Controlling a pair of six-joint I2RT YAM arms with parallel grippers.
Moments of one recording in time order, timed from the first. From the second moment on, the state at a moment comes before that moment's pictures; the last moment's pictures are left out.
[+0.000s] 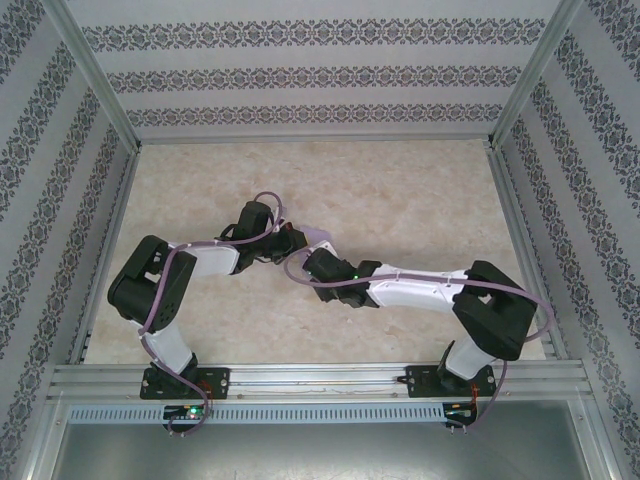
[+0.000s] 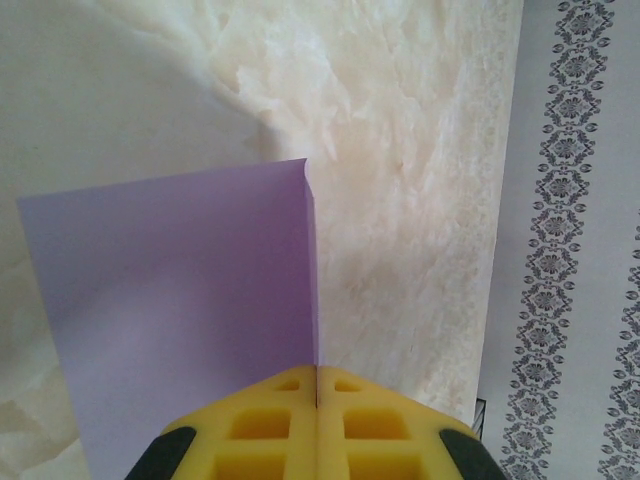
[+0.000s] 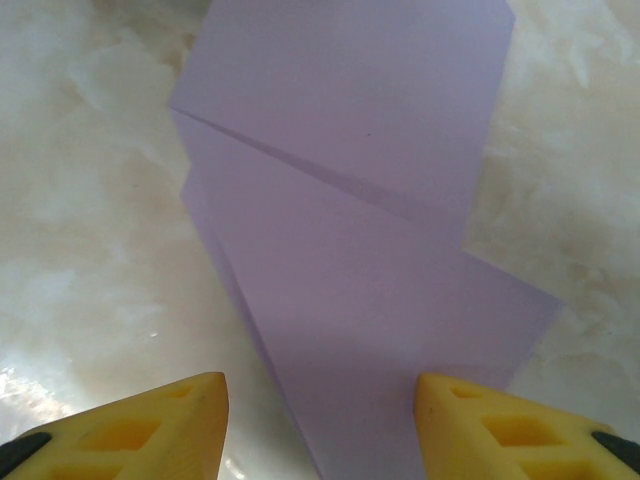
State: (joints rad) left arm -0.42 1.74 0.80 0.28 0.55 -1.00; right arm 0.99 1.61 0.89 -0.36 0.35 0.36
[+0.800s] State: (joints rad) left arm -0.42 1.73 0.80 0.28 0.55 -1.00; right arm 1.04 1.69 0.95 -0.40 0.46 0.36
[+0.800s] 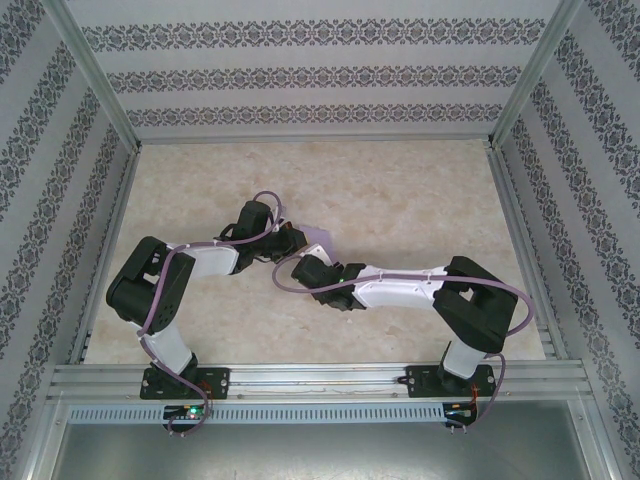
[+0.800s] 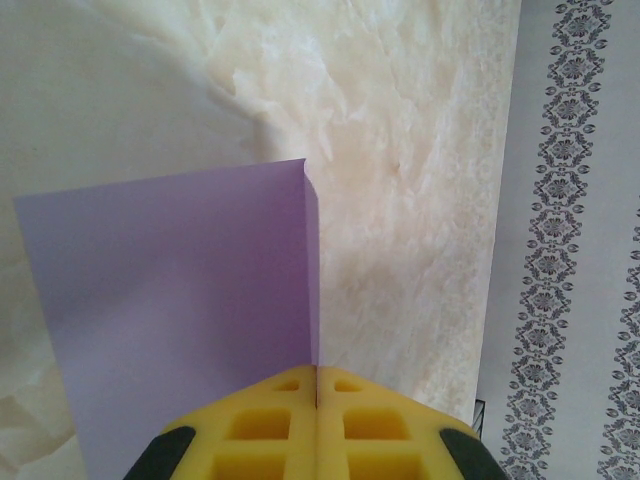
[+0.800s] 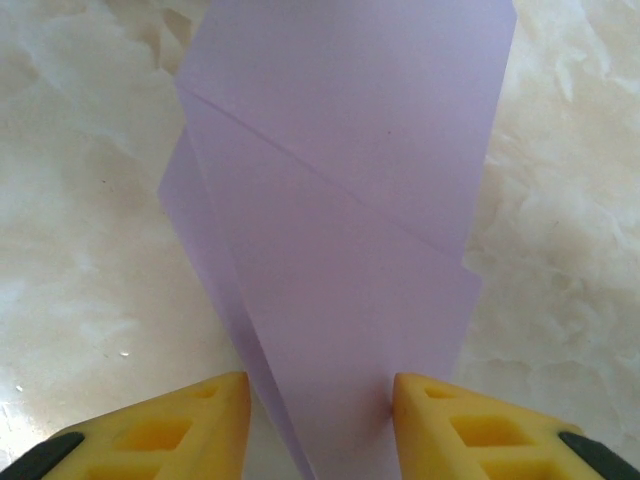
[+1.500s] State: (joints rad) left arm -0.39 1.67 0.78 0.20 0.54 -0.95; right arm 1.04 1.74 0.95 -0.42 0.48 0.37
